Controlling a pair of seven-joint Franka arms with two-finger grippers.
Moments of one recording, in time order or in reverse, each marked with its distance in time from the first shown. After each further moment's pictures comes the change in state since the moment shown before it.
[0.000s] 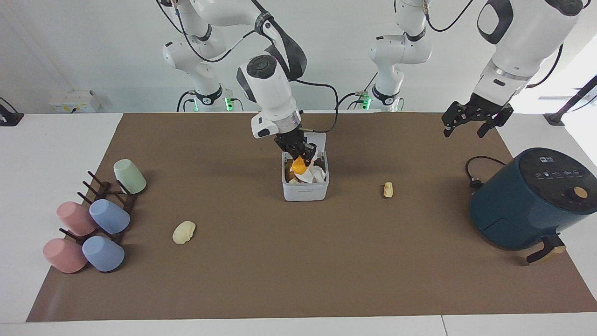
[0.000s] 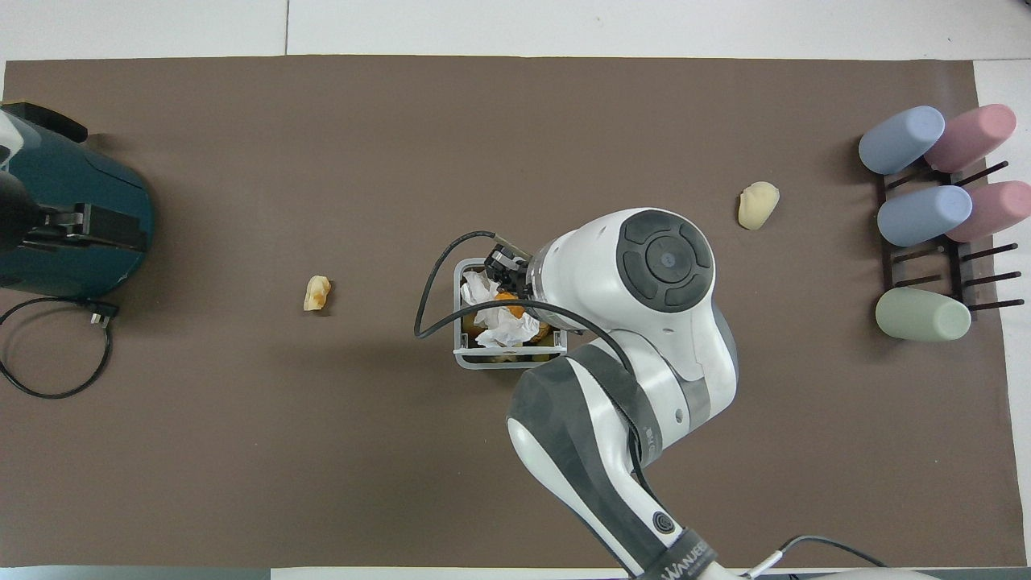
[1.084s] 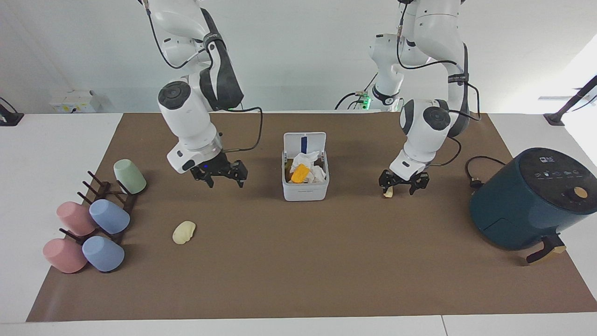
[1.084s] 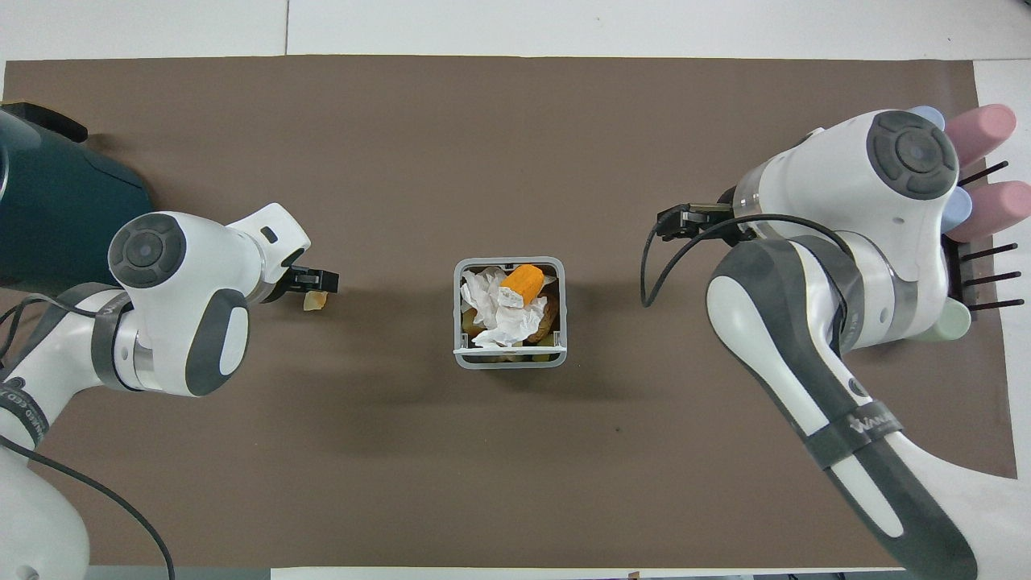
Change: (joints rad) left arm -0.156 0.179 -0.008 -0.522 0.000 0.732 -0.075; right arm -0.366 -0.008 -0.026 -0.063 -0.140 -0.043 -0.945
